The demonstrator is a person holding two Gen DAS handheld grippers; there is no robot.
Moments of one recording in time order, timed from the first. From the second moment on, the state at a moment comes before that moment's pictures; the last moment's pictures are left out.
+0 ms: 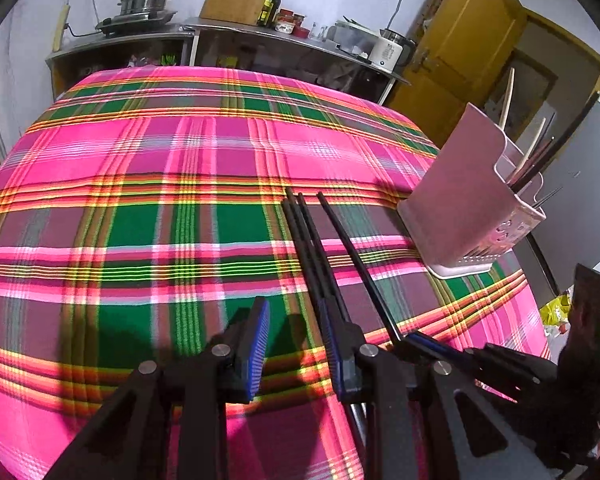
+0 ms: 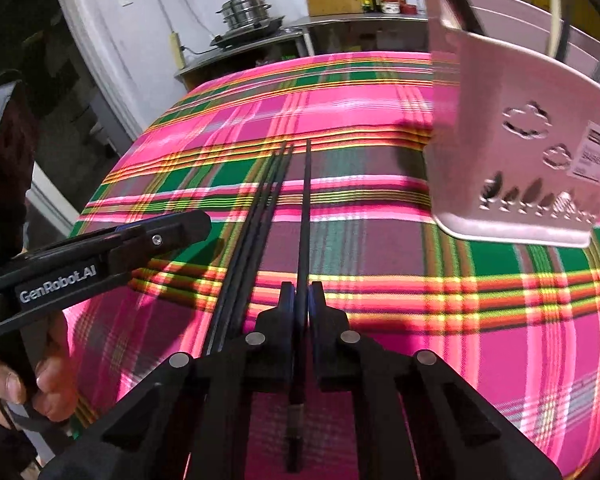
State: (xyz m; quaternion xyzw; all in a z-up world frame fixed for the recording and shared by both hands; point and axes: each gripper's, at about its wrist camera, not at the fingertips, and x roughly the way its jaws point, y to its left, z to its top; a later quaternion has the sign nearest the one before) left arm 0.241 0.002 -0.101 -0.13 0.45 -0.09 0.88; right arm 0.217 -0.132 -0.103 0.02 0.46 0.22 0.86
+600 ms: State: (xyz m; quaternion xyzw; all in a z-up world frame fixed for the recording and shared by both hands) left arm 0.244 -0.027 -0.114 -0.06 0.44 -0.04 0.89; right arm 0.208 -0.154 -0.105 0.05 0.46 0.21 0.86
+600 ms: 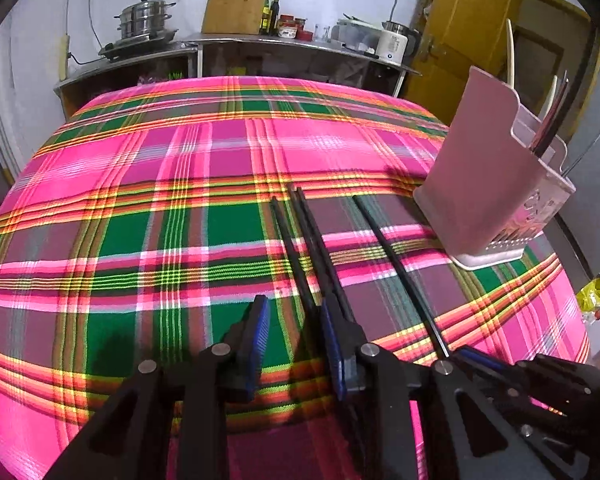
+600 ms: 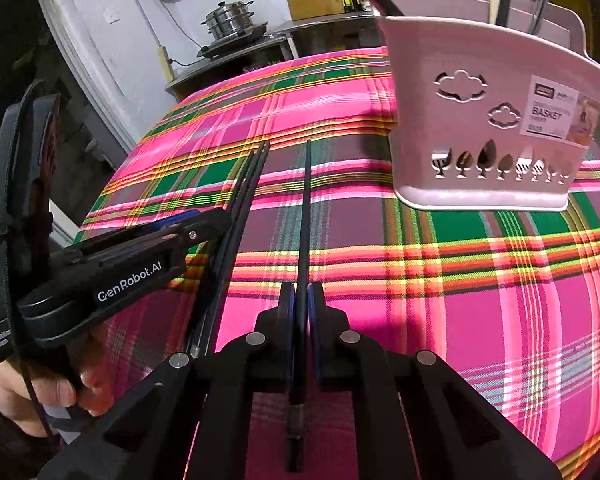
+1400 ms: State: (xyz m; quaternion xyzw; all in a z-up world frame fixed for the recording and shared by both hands) left arm 0.170 0.033 -0.111 -0.07 0.46 -0.04 0.88; right arm 0.145 -0.173 -0.102 0.05 0.47 0.18 0.86
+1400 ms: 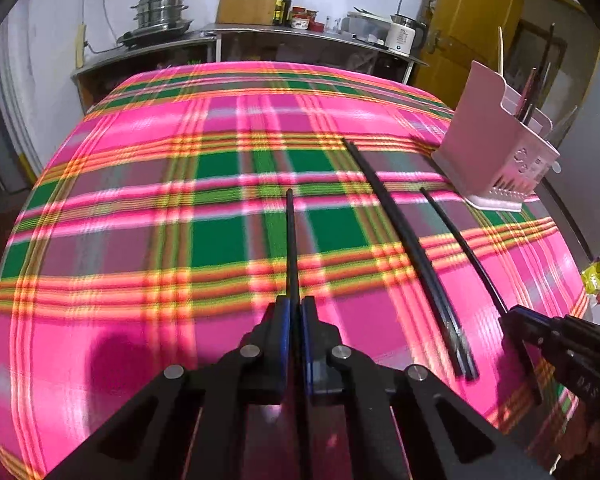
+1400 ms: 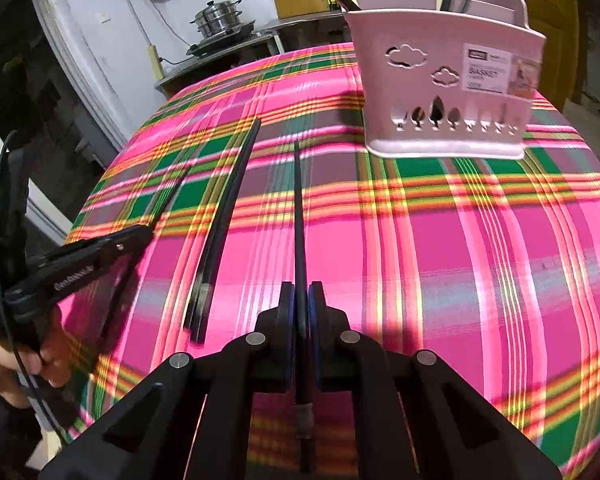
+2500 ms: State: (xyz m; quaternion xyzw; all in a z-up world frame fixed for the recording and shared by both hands) left arm 0.200 0.024 -0.113 -0.02 0.46 -0.05 0.89; right arm 0.221 -0.130 -0.103 -0.01 0.48 0.21 0.85
